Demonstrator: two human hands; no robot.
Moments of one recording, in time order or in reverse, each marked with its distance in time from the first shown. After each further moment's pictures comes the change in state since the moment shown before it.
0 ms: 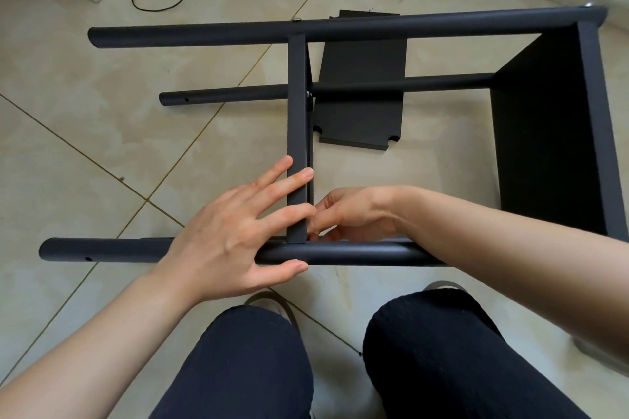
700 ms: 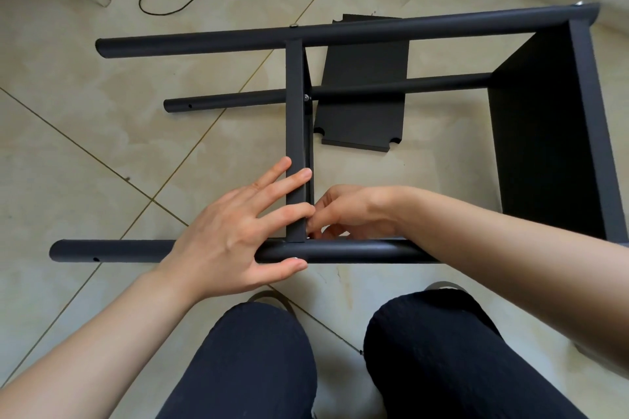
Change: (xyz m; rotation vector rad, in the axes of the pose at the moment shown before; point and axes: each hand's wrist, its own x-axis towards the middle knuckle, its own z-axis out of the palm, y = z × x) left_hand -0.003 -0.001 0.001 -0.016 0.001 -0.017; right_hand -0.003 -0.005 0.004 -0.117 0.117 -0.007
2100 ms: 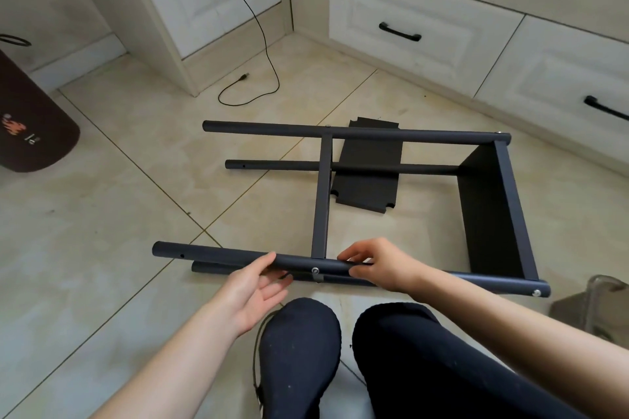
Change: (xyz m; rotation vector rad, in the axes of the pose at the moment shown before) left_hand -0.040 0.062 -0.013 -1.775 0.507 -1.463; right_hand -0.091 0.016 0.034 -0.467 0.467 -0.181
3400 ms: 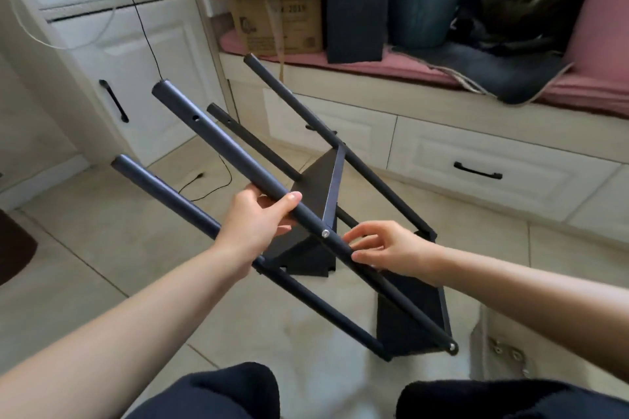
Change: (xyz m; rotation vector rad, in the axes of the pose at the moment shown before) left_hand -0.157 0.093 0.178 0.615 -0.224 0.920; right_hand -0.140 -0.040 -0.149 0.253 0.189 -0.189
